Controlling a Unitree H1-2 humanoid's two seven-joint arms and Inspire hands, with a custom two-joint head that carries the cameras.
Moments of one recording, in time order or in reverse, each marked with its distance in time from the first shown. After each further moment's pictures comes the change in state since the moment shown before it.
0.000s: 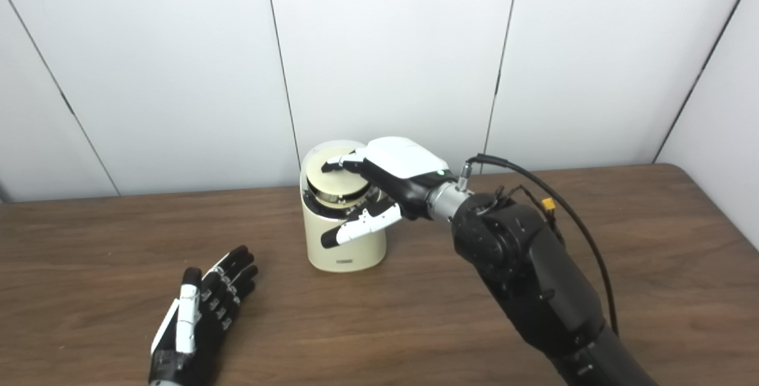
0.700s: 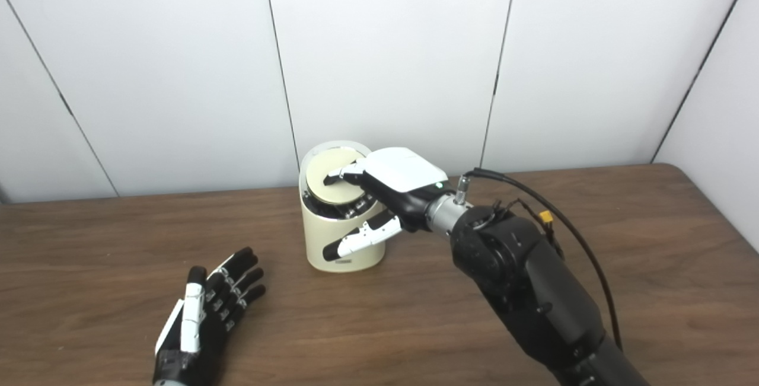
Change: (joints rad) left arm 0.005 -0.021 -0.011 -0.030 0.023 0.037 0.023; right arm 0.021 -0.003 0.031 0.004 -0.039 -0.018 -0.030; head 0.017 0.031
